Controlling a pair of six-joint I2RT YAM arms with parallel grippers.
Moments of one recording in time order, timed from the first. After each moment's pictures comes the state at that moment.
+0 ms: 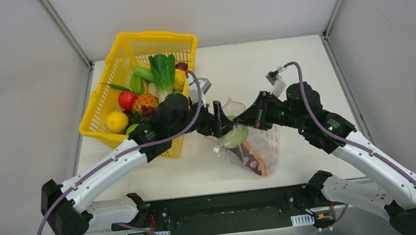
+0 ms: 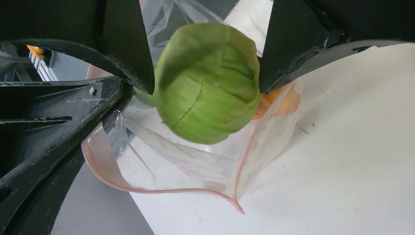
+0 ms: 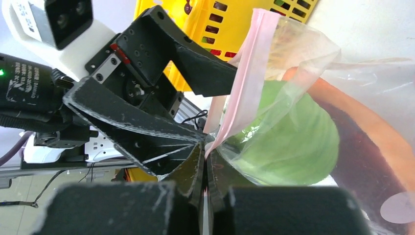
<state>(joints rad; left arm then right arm) -0.89 1.19 1.02 -0.19 0.17 -0.55 0.70 0.86 0.92 -0.39 -0.31 0.97</state>
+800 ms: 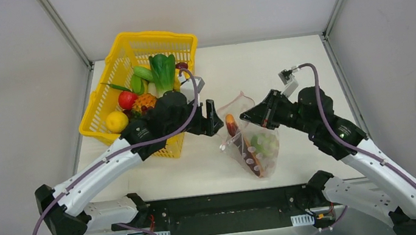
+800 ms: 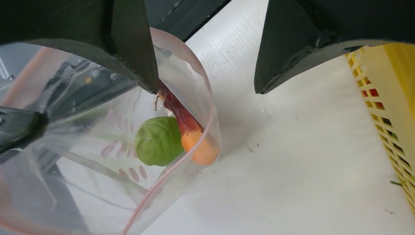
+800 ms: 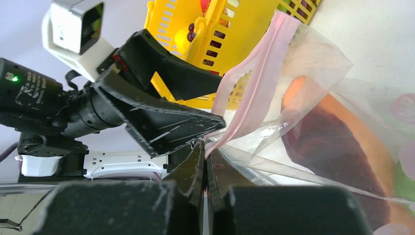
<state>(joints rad) -0.90 1.13 1.11 -0.45 -0.03 -0.48 0.70 0.77 0.92 -0.40 -0.20 0.95</state>
